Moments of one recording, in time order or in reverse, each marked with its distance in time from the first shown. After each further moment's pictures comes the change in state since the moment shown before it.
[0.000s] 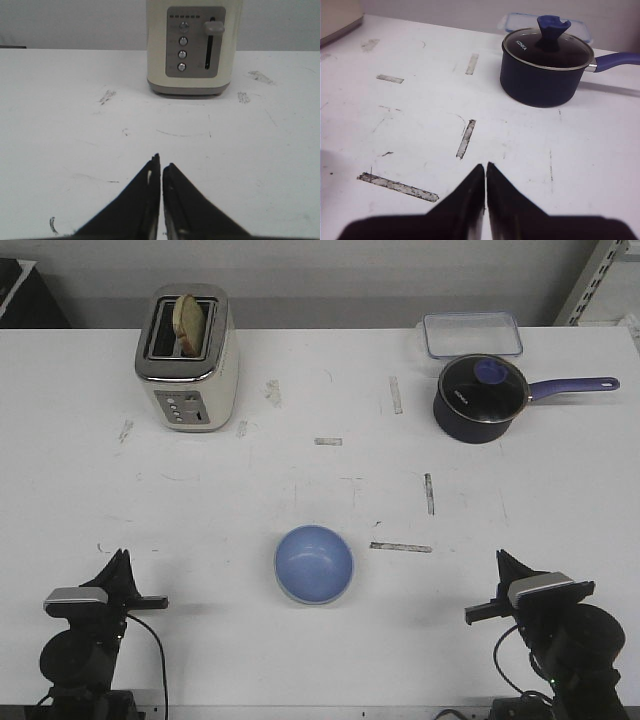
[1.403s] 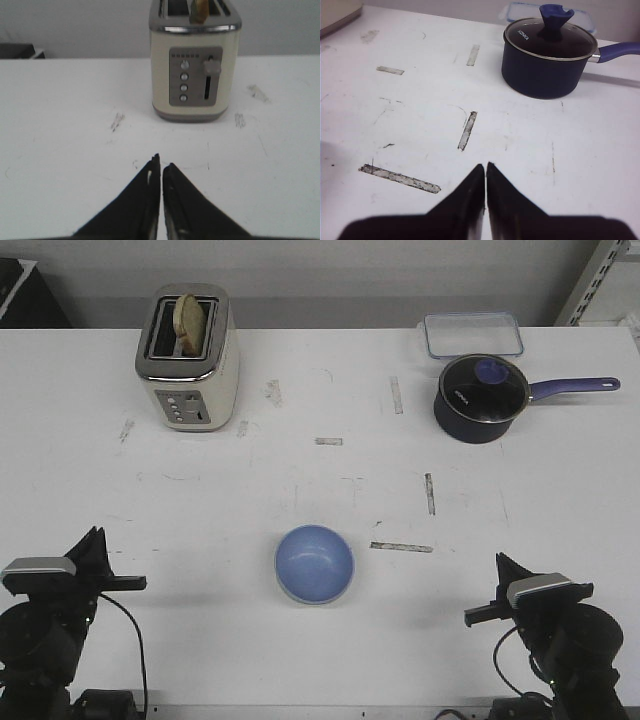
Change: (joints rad) left arm 0.000 0.342 0.503 -0.243 -0.008 0.016; right arm 0.000 0.001 0.000 -0.025 0.000 0.000
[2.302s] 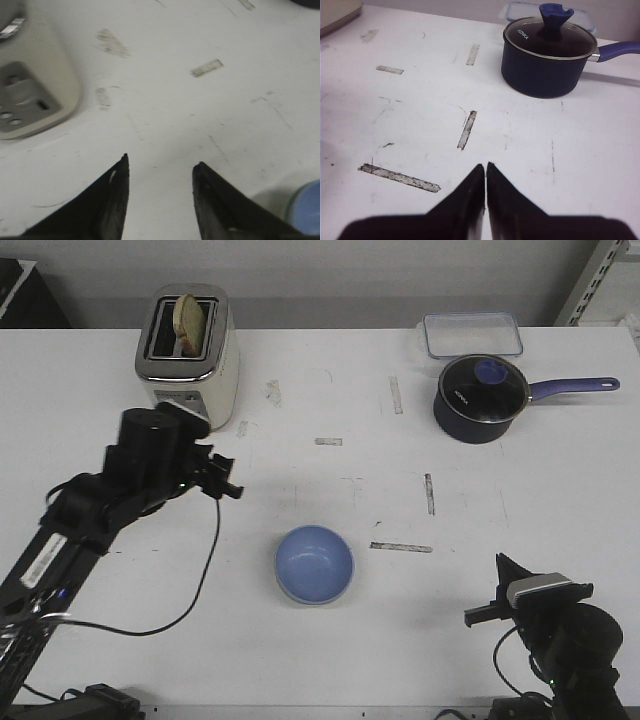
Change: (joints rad) left arm -0.305 0.949 0.828 -0.351 0.139 0.093; right arm 0.000 0.000 0.000 -0.006 0.000 0.000
